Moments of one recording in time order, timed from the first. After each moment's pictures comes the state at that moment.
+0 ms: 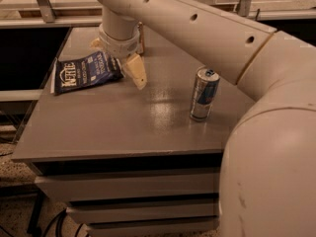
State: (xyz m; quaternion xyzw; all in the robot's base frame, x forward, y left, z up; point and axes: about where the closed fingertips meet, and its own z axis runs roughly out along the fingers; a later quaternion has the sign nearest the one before) arm 0.653 0.112 0.873 -0.93 0.32 -0.10 0.16
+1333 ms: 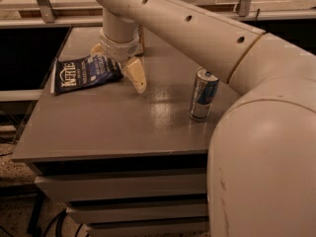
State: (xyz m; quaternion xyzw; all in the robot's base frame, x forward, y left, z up) arm 0.651 0.112 0.855 -0.93 0.32 -0.06 0.15
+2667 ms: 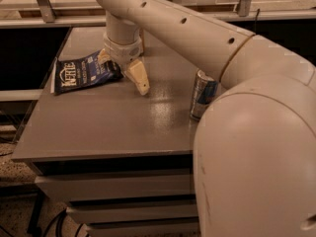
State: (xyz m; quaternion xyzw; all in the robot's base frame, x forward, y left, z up) arm 0.659 0.102 0.835 -0.93 0.34 -0.04 0.12
